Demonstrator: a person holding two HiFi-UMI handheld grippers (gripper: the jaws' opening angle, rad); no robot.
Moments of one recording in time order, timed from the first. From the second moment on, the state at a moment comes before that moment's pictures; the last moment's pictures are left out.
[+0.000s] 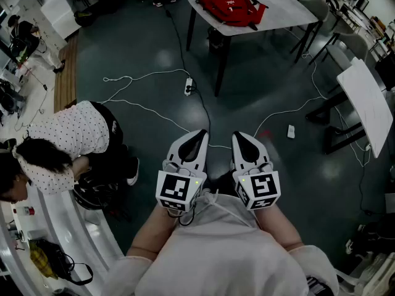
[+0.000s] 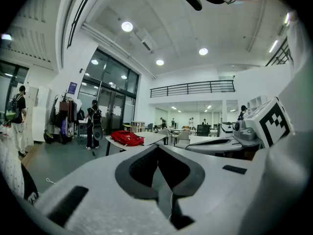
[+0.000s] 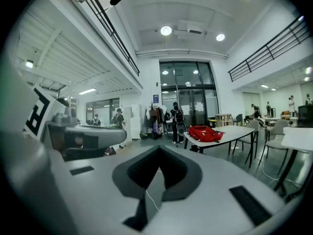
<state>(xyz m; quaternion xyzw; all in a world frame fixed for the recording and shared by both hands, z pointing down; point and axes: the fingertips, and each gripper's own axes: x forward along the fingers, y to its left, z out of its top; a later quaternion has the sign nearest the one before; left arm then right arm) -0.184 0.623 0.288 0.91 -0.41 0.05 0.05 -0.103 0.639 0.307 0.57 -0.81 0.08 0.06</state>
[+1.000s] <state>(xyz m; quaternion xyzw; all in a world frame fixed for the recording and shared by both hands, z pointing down) -0.179 0.544 0.326 0.90 -0.43 0.06 0.09 -0.091 0.554 0.341 0.56 -0.81 0.14 0.06</state>
